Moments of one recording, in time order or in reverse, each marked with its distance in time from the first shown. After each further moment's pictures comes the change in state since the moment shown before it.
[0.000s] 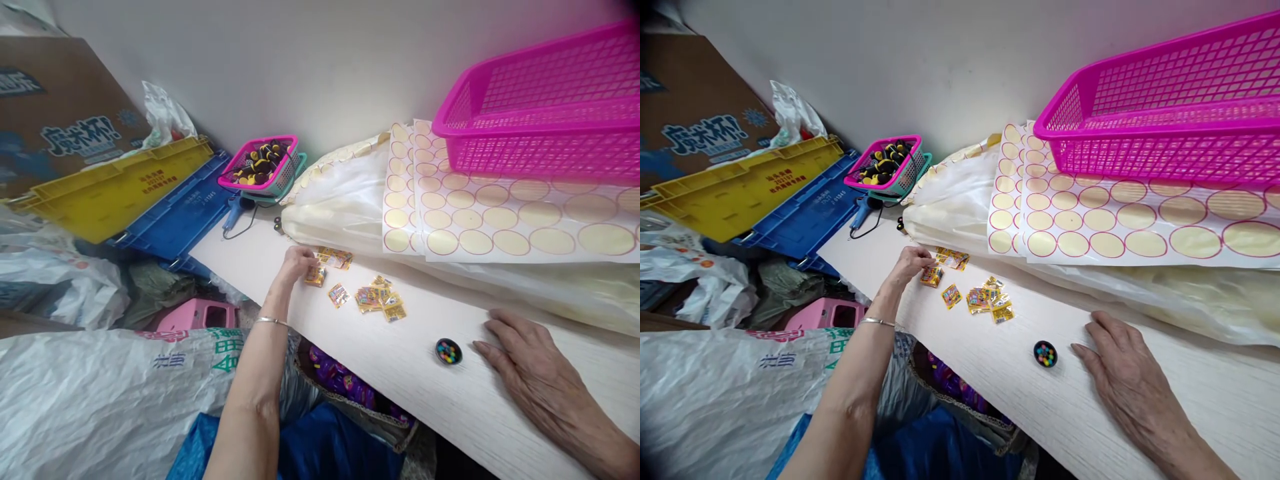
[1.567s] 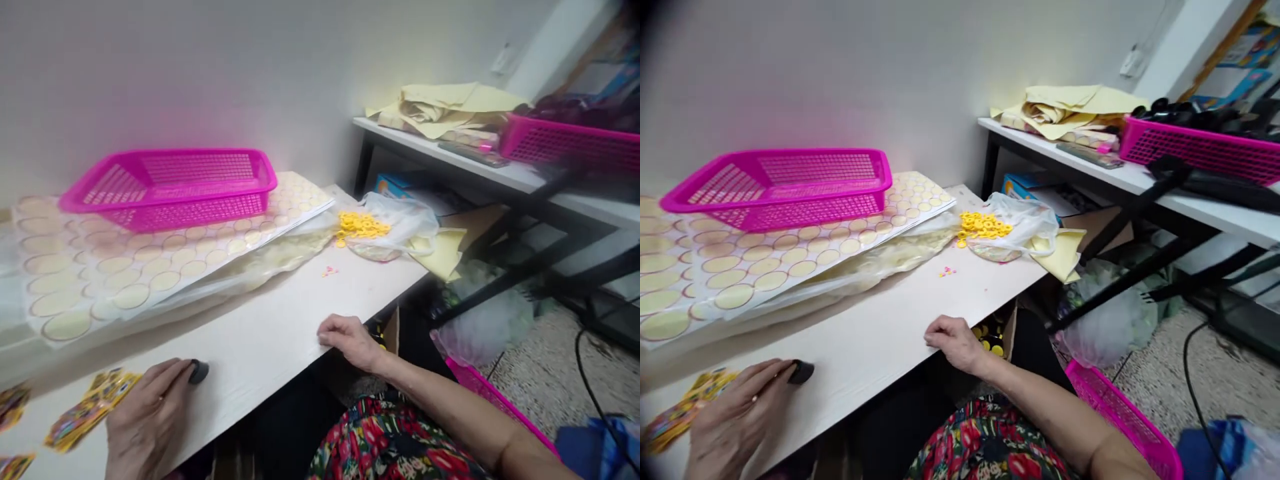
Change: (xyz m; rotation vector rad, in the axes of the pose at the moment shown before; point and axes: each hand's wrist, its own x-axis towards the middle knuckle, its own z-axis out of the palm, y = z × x) left_hand -0.178 0.161 0.128 -0.314 -0.004 0.825; right_hand -0.137 -0.021 -0.136 0.898 0.323 0.746
